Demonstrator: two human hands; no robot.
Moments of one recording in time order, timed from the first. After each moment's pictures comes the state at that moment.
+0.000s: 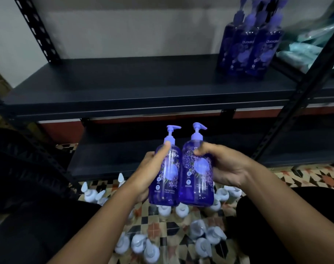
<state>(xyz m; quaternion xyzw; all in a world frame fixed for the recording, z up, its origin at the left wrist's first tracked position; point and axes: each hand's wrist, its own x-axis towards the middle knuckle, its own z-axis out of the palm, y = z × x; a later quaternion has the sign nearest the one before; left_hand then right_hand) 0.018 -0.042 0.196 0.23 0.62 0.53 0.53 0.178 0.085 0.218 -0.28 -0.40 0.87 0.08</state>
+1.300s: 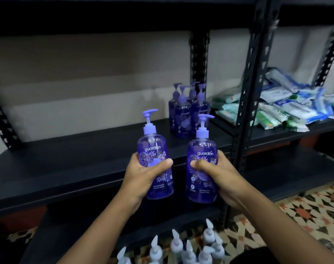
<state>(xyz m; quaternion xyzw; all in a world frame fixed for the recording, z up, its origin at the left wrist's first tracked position) 0.060 0.081 0.309 0.42 0.53 0.66 0.34 0.254 0.157 0.308 -0.34 -0.52 0.65 0.43</state>
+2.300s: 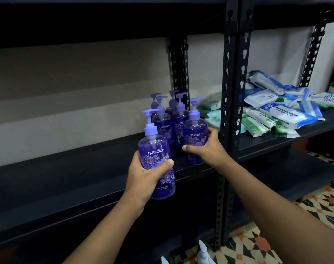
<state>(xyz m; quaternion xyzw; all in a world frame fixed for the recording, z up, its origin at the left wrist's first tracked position) 0.100 0.175 0.314 0.43 0.54 0.66 0.31 0.263 0.335 0.305 -0.42 -0.66 0.44 0.45</state>
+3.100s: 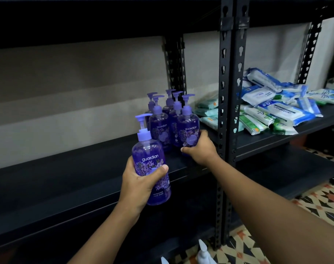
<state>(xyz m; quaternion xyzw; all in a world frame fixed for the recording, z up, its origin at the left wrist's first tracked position) 0.096 0.168 0.303 0.42 0.55 0.66 0.29 0.240 0.349 0.301 -0.53 -0.68 0.32 0.40</state>
